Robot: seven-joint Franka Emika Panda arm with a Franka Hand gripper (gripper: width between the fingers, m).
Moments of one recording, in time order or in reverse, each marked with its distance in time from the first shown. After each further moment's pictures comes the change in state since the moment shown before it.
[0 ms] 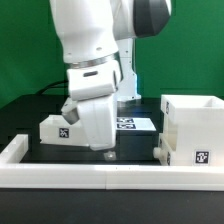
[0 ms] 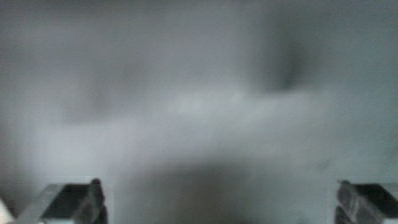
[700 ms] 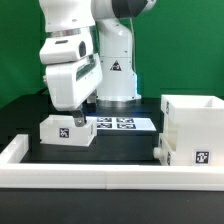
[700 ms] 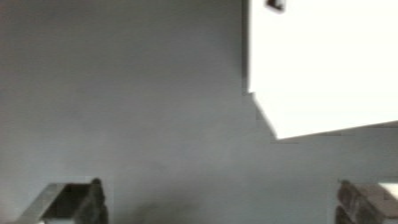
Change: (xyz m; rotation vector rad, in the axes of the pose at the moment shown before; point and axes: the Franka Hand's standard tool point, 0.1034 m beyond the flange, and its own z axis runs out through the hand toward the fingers) arm -0.038 -0.068 -0.037 -0.032 -0.051 0.163
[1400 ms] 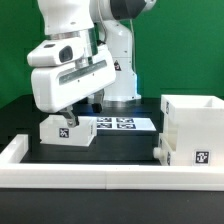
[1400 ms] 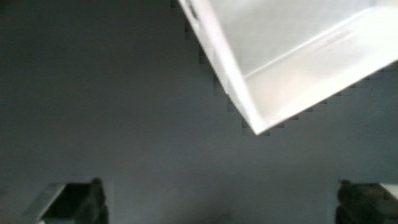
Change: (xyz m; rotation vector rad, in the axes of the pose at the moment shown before) arm -0.007 -0.004 -0.001 -0.031 0.007 0.468
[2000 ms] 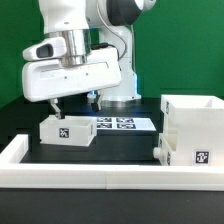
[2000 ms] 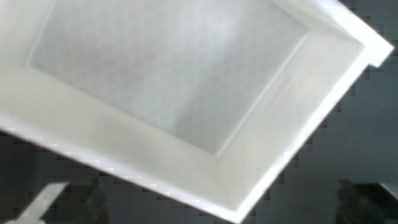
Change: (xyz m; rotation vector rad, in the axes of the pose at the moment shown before) arm -0.030 -0.021 0.004 -0.061 0.050 0.473
